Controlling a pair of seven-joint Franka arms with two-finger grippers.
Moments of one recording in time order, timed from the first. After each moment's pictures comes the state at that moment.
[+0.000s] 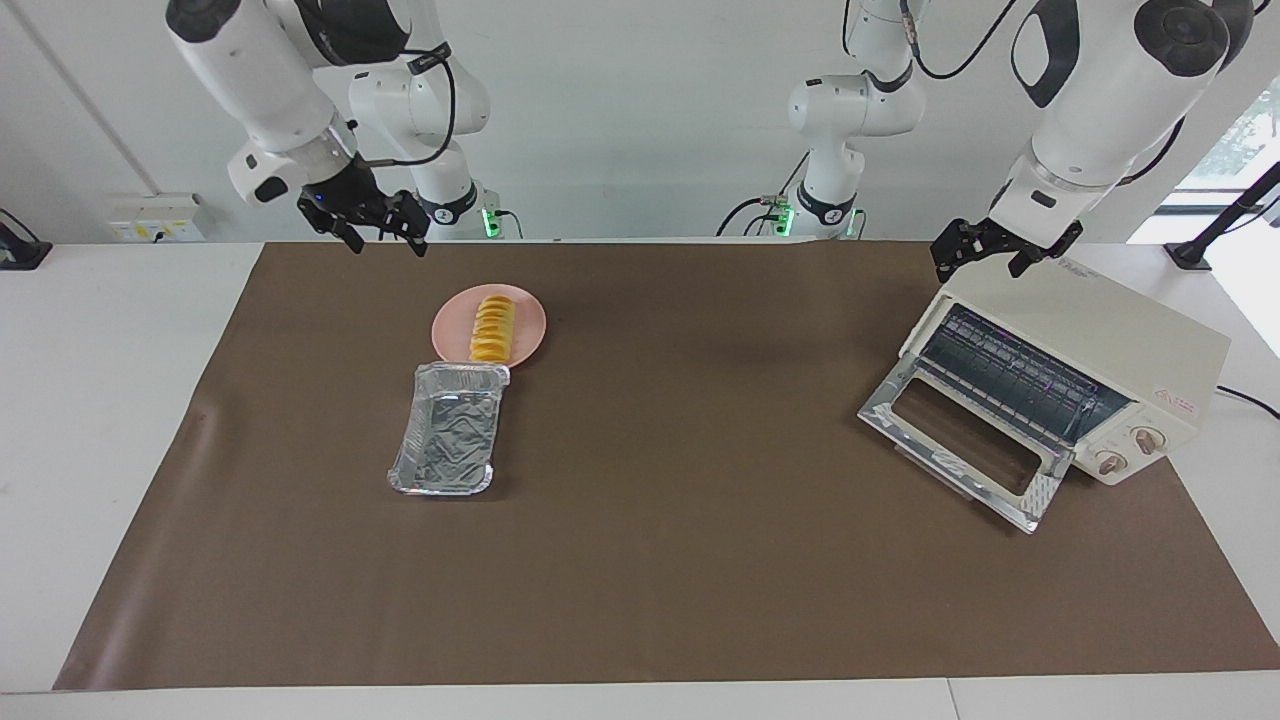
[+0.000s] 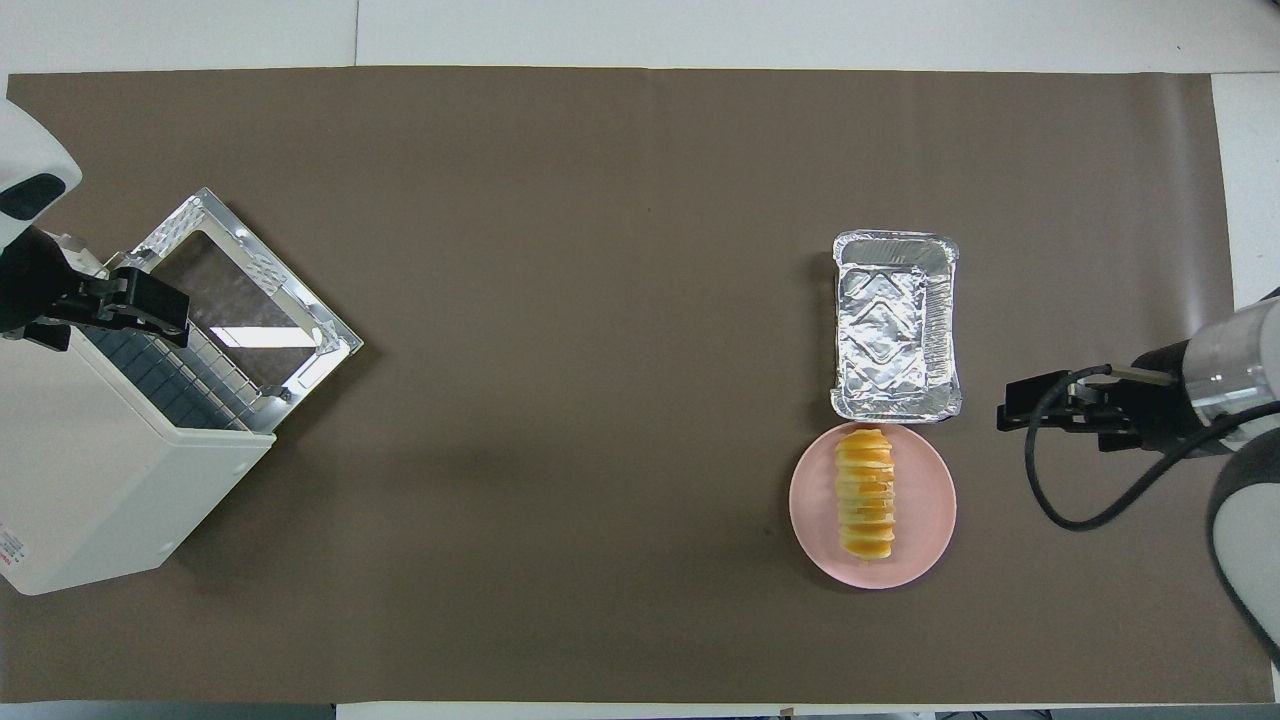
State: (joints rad) left arm -0.07 0.05 -0.05 -1.54 0.05 1.42 -0.07; right arm -0.10 -0.24 0.12 -1.88 0.12 1.54 0.17
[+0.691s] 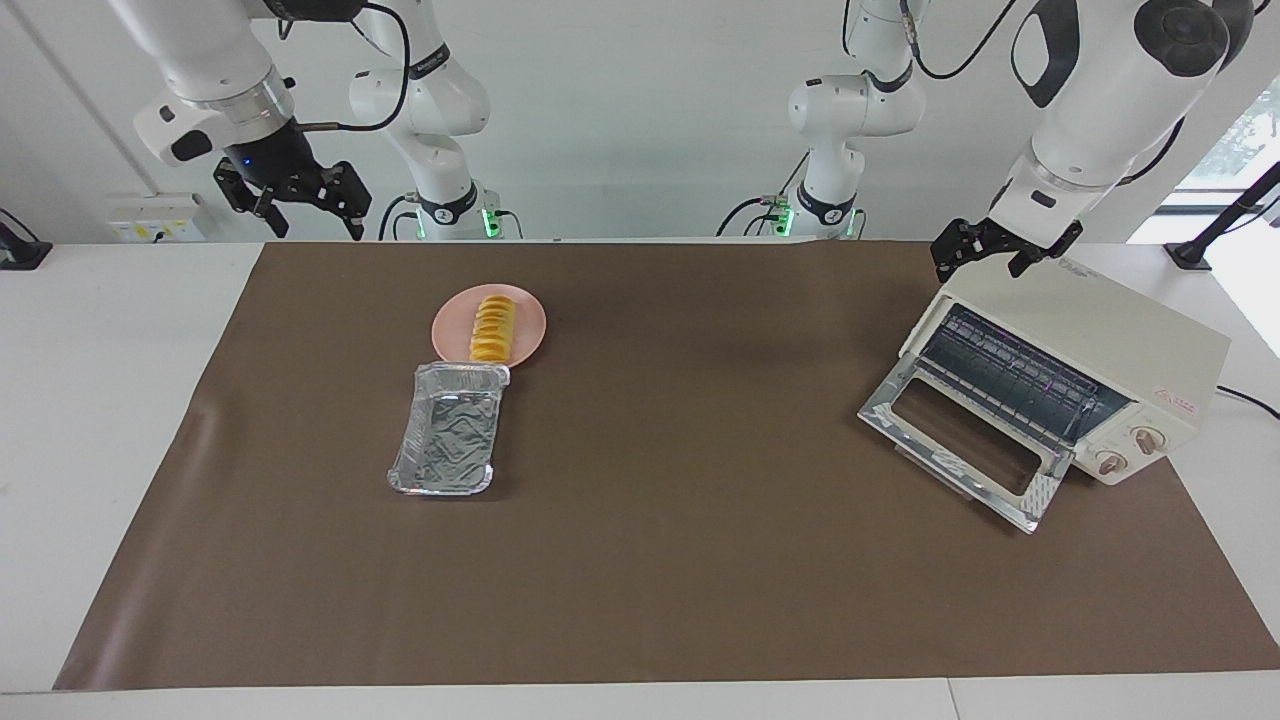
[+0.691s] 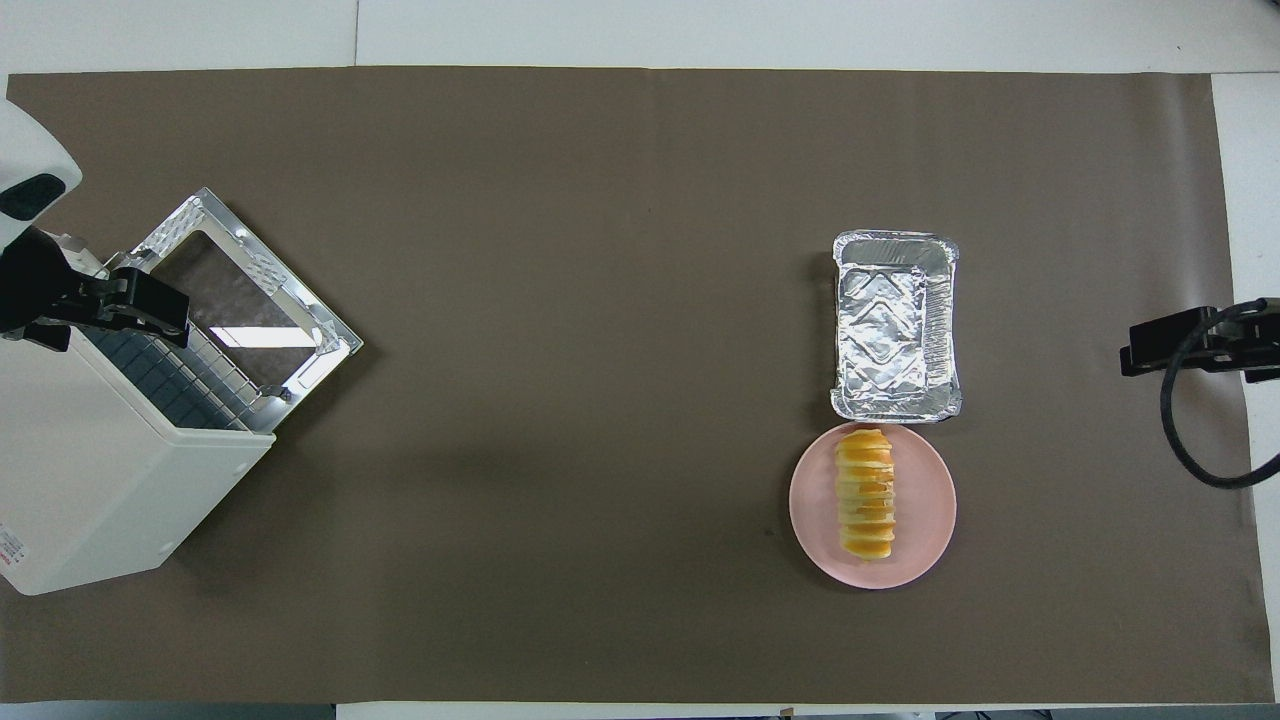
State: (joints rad) left arm -0.07 0.05 -0.05 -1.54 0.05 1.42 -0.07; right arm -0.13 -0.08 0.11 -1.63 0.01 1.47 0.07
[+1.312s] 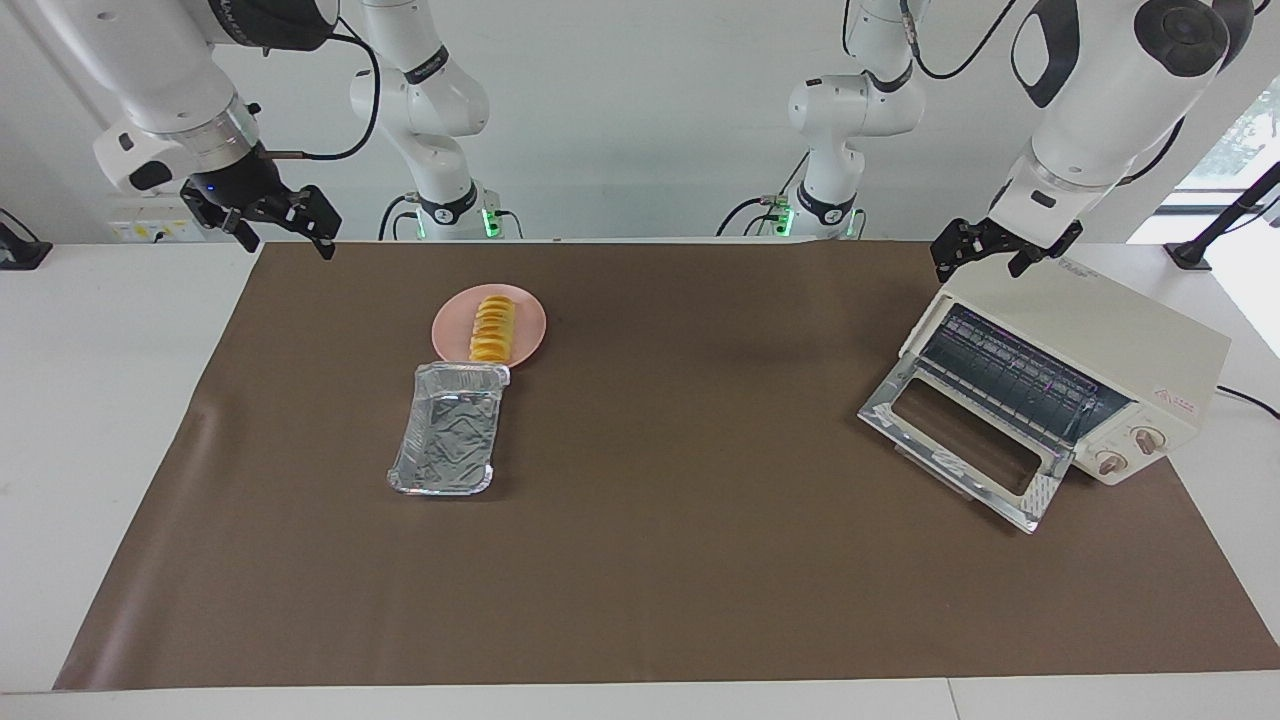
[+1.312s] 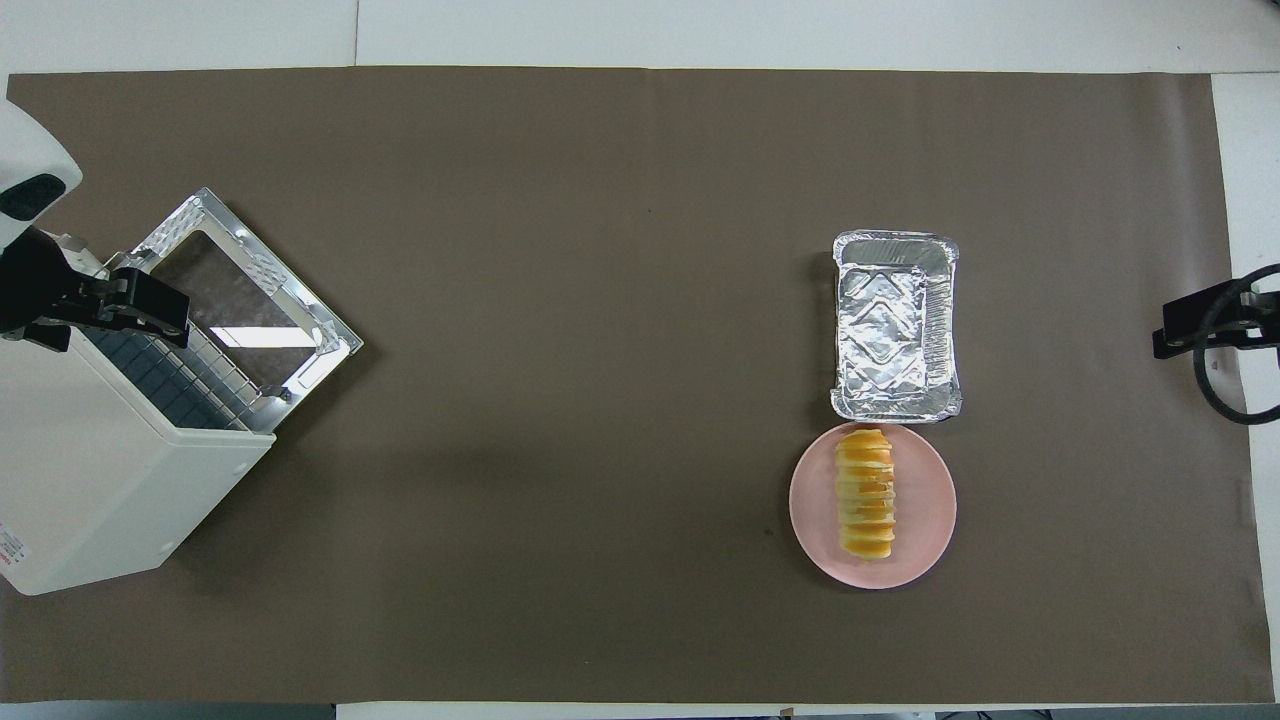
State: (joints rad) left arm -0.07 0.05 -0.05 -1.54 0.05 1.42 -0.07; right arm -0.18 -0.04 0.11 -1.59 -0.02 1.43 0.07
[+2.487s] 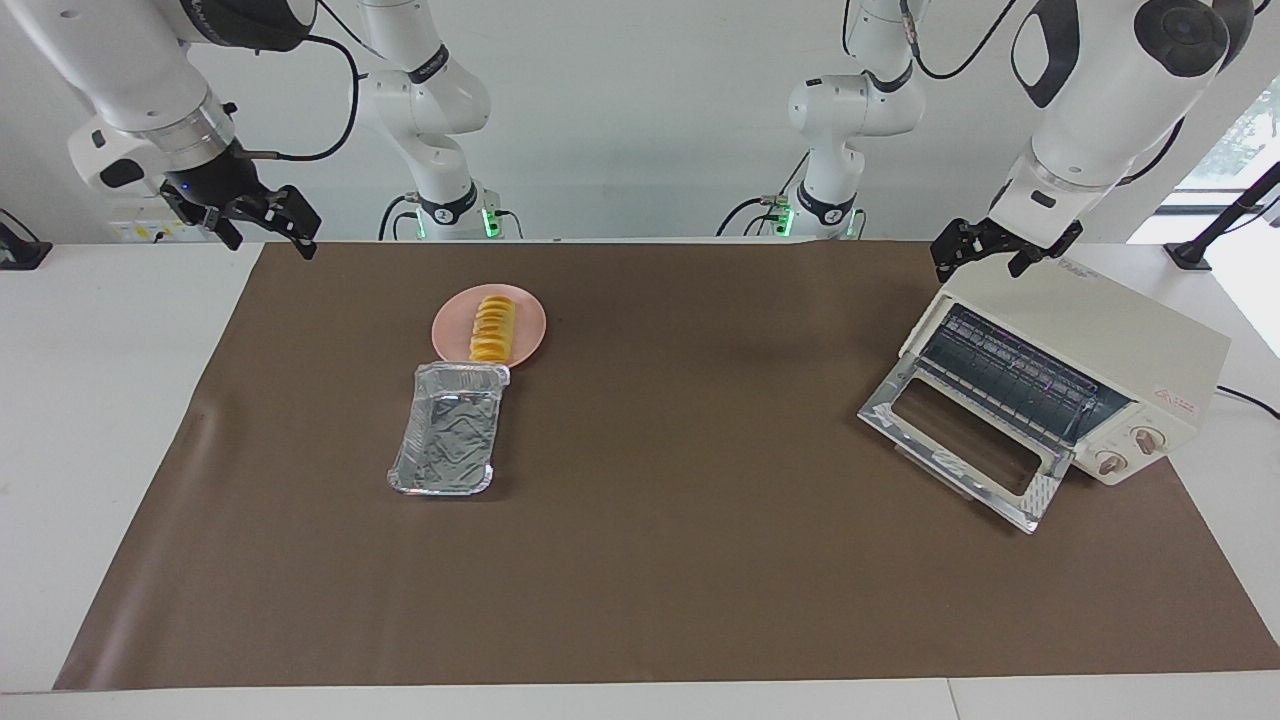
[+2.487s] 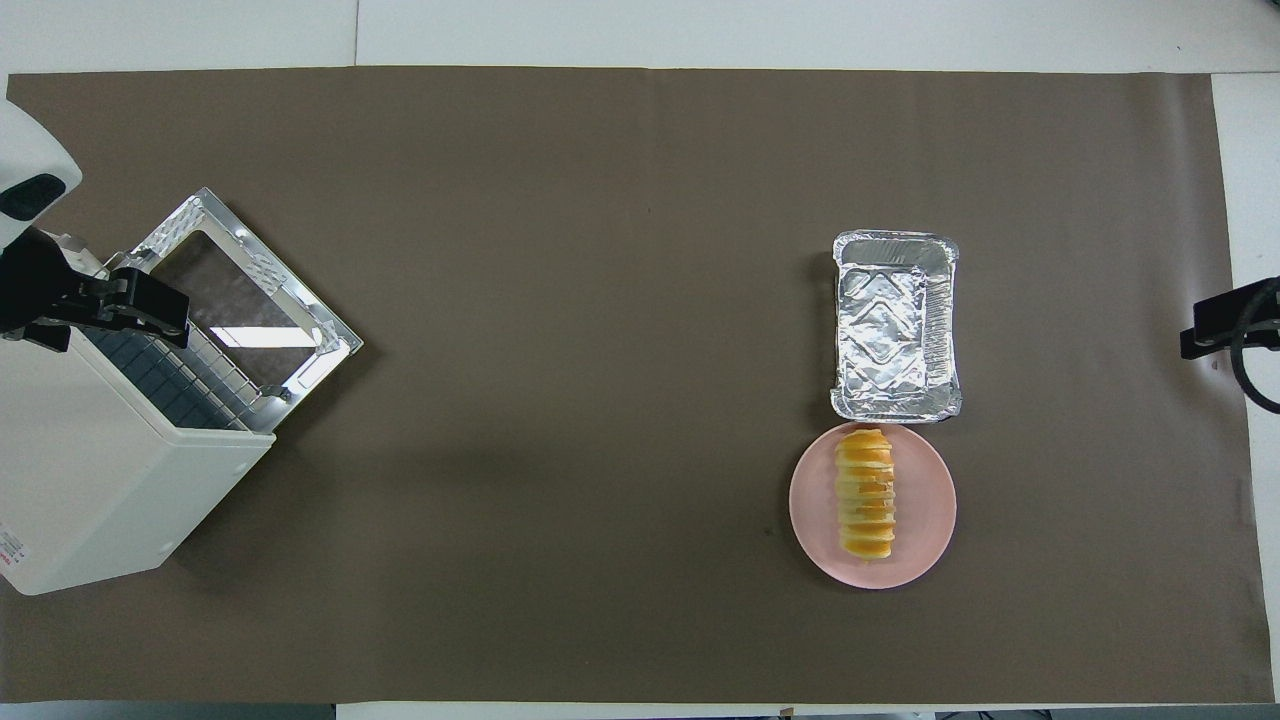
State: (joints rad) left arm -0.07 0.05 -0.05 -1.54 0.05 1.42 -0.07; right arm -0.04 -0.04 -0.06 -1.59 -0.02 1.44 0.06
